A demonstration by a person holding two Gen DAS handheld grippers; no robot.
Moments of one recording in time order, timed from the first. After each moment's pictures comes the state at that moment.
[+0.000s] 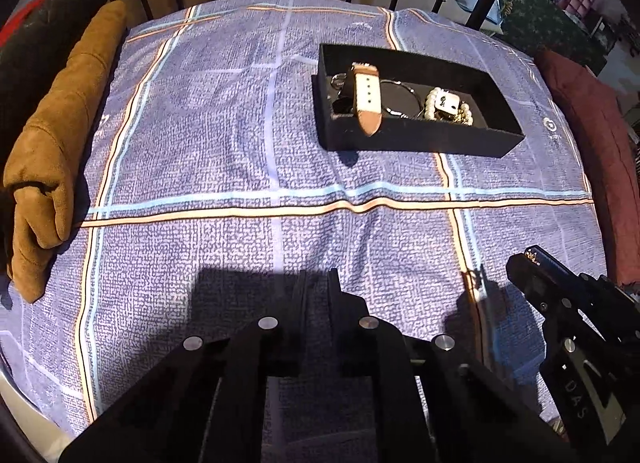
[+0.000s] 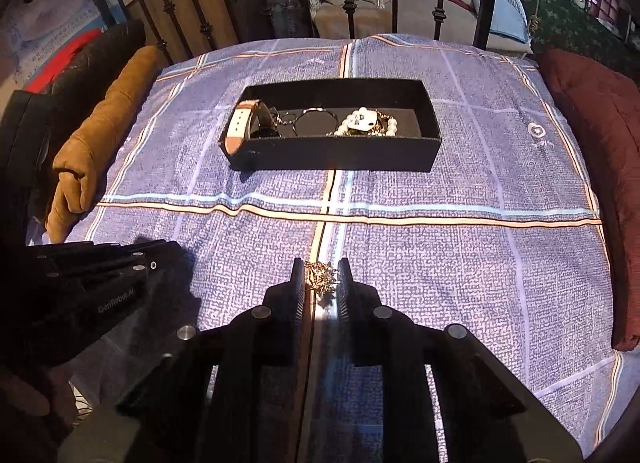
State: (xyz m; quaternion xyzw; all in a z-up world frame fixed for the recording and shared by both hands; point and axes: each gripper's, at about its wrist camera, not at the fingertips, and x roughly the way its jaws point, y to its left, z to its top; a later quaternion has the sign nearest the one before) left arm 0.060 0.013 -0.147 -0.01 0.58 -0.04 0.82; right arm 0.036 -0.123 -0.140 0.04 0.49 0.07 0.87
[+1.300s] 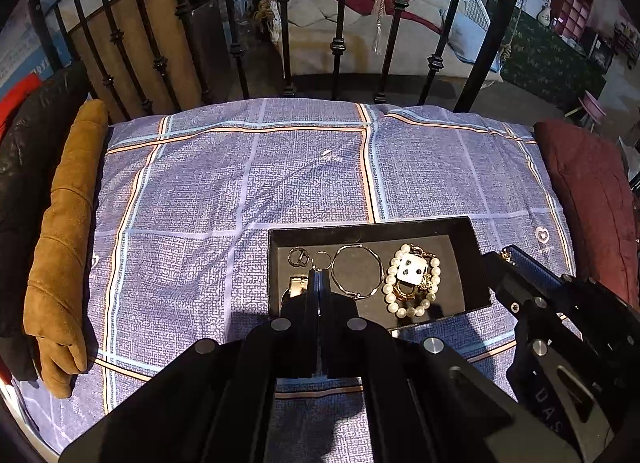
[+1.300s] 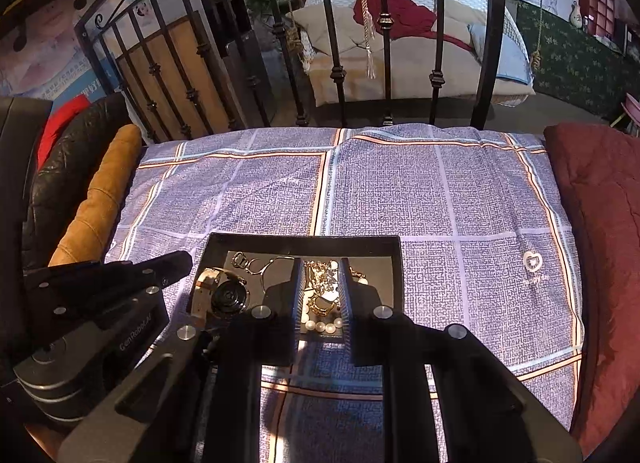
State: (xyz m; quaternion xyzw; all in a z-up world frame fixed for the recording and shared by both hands) left arm 0.170 -0.038 -0.089 0.00 0.51 -0.02 0.86; right arm 0.159 -0.161 -0.087 0.05 0.43 0.08 0.90
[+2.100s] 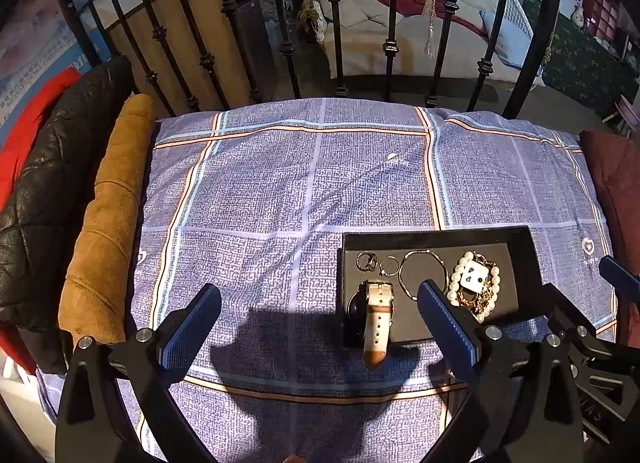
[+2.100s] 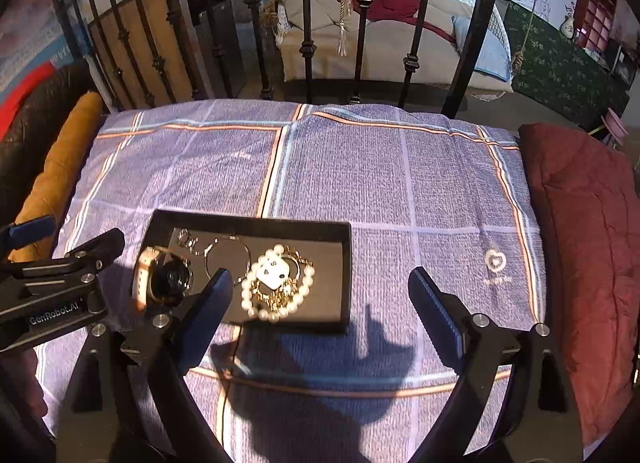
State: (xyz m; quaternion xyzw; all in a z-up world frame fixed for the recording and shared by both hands) left arm 0.169 -0.009 -0.088 0.03 0.51 0.05 0.86; right arm 0.168 -0.170 -0.096 -0.01 0.47 0.02 0.88
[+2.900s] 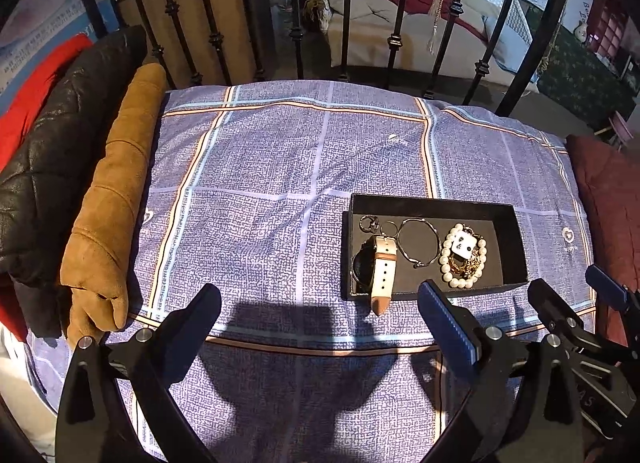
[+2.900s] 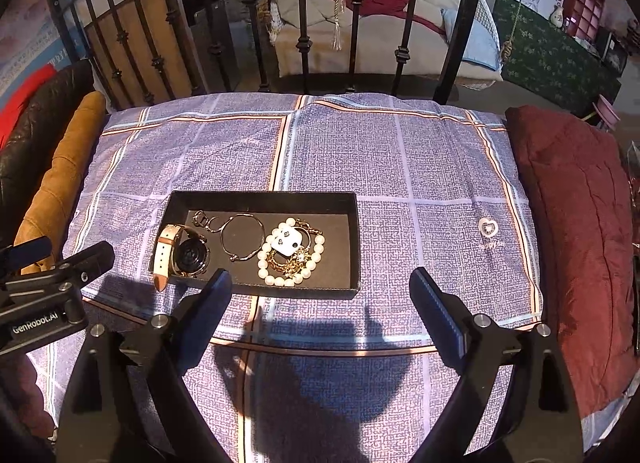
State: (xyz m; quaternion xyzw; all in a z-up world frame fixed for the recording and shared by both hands) left arm 0.136 0.010 -0.079 -0.01 0.52 0.04 0.85; right arm 0.138 -0.162 -0.089 0.01 0.48 0.01 0.88
